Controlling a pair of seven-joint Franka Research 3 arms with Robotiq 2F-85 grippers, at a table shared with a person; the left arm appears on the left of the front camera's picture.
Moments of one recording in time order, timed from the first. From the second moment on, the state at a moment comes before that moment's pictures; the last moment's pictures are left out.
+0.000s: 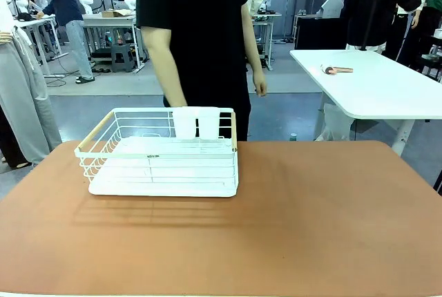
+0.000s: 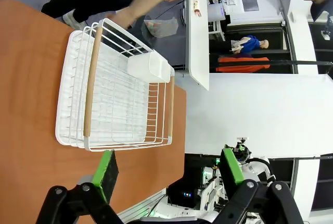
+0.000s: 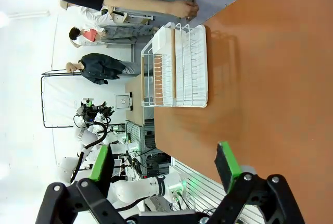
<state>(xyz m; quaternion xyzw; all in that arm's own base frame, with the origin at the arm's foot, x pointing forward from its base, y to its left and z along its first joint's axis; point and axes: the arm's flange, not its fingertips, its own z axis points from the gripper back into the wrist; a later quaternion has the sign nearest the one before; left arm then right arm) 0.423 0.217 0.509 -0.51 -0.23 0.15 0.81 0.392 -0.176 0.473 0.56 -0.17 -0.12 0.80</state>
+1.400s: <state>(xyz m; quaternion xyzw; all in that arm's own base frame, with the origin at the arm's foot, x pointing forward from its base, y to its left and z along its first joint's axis) 0.423 0.217 0.509 -0.51 -0.23 0.15 0.81 0.392 -0.176 0.473 0.56 -0.17 -0.12 0.80</state>
